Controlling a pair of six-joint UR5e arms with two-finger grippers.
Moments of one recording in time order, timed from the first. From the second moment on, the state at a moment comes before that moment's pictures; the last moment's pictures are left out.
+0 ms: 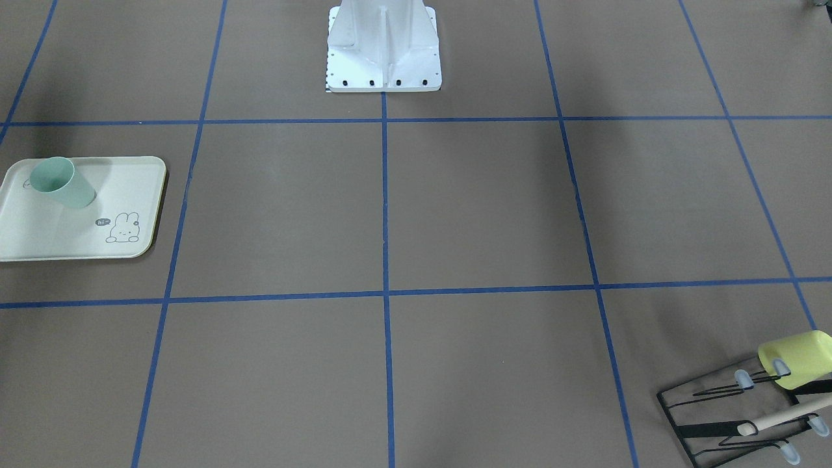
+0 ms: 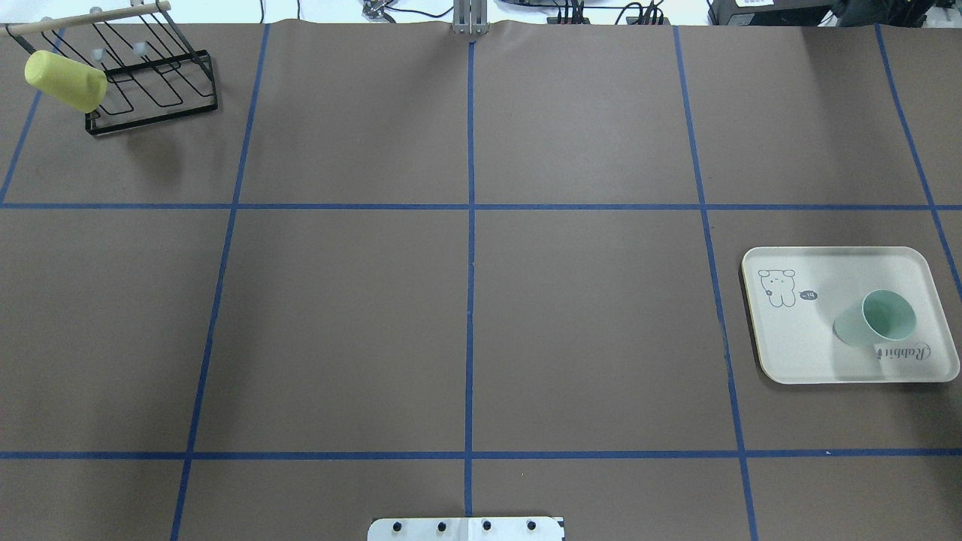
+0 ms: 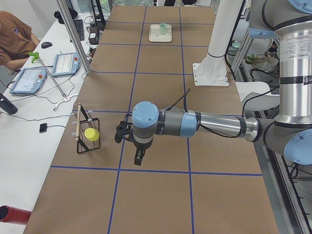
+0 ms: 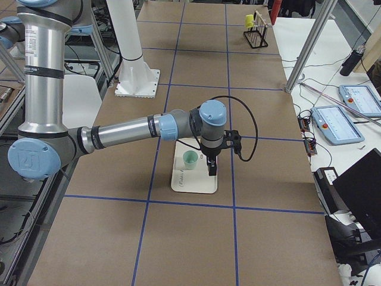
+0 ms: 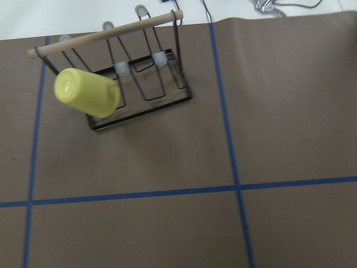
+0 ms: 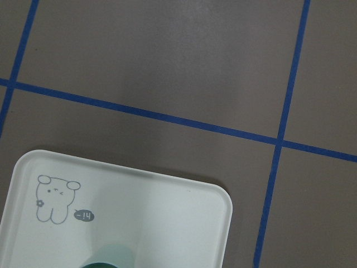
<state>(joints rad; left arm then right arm) -1.66 -1.44 -1.82 -1.53 -2.41 0.16 1.48 -1.68 1.88 -1.62 2.36 0.06</state>
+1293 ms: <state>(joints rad) -1.60 -1.44 -1.79 -1.55 -2.35 -0.03 1.57 -1.71 1.81 -1.62 2.44 -0.02</state>
